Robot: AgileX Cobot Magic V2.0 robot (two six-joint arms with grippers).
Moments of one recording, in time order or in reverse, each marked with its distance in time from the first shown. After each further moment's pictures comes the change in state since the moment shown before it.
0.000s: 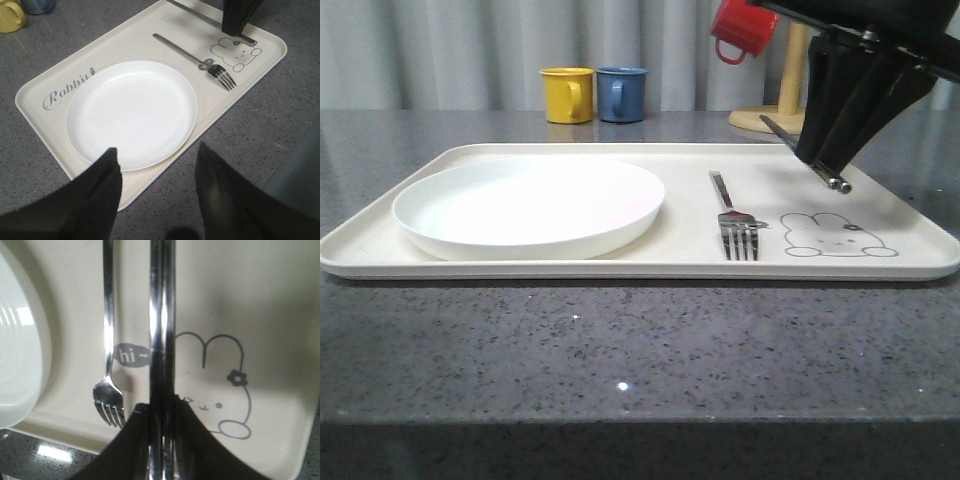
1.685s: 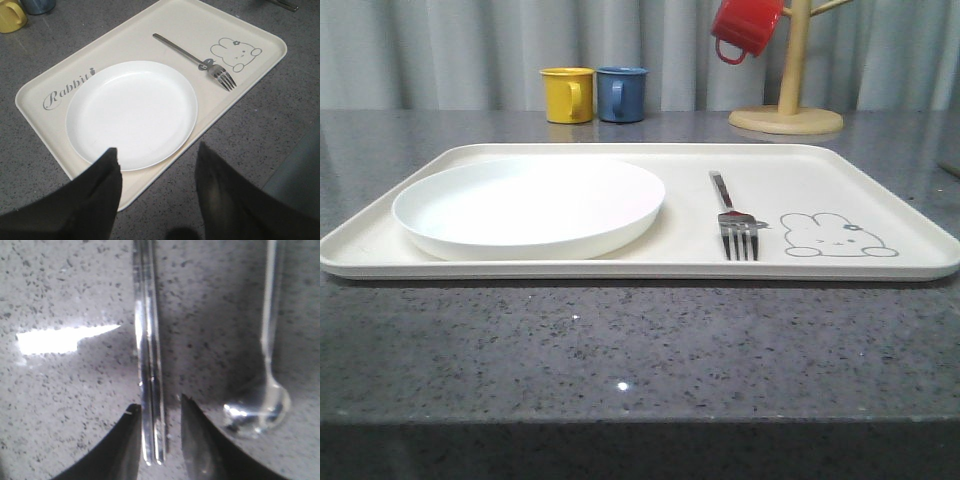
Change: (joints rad) left arm 0.000 0.000 0.000 0.000 0.000 0.002; right arm -0.345 0.016 0.053 -0.322 0.005 -0.184
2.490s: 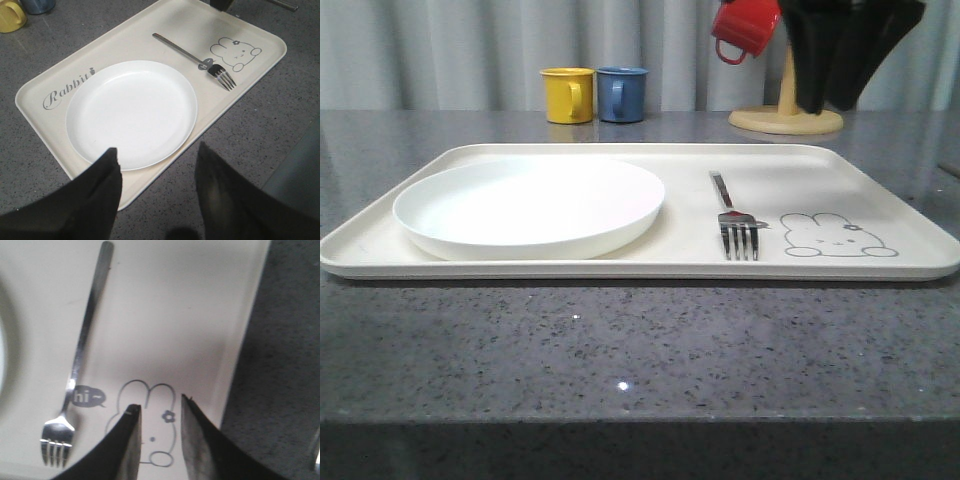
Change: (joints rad) left arm 0.000 0.000 0.000 0.000 0.000 0.000; right arm 0.514 -0.052 -0.184 -0.155 -0.002 0.289
